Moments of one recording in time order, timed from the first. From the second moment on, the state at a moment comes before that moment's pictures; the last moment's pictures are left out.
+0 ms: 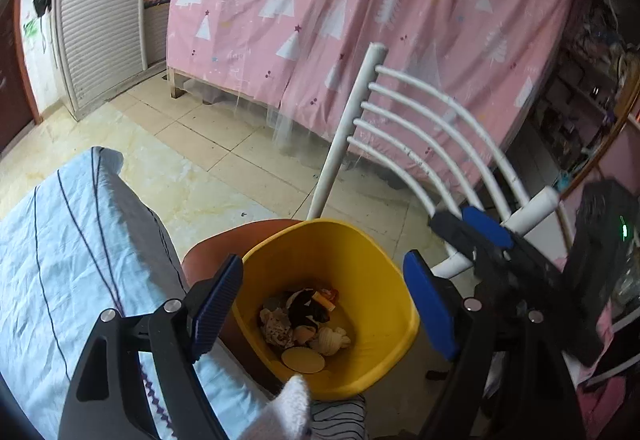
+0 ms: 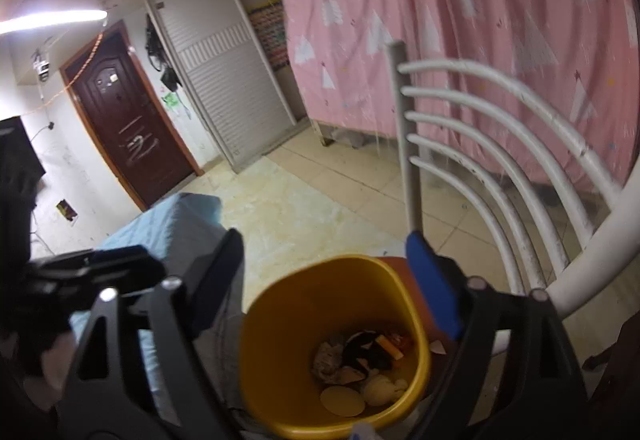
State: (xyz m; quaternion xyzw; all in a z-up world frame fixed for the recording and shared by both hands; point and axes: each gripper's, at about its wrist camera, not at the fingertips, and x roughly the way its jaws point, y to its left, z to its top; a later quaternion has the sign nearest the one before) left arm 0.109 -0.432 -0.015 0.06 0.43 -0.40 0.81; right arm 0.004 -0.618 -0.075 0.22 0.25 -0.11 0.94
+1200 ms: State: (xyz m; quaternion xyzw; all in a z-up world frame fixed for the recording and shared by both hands) left arm 0.055 -0.094 0.063 0.00 0.25 -0.11 0.96; right arm 0.025 -0.367 0.007 0.07 0.22 0.02 0.97
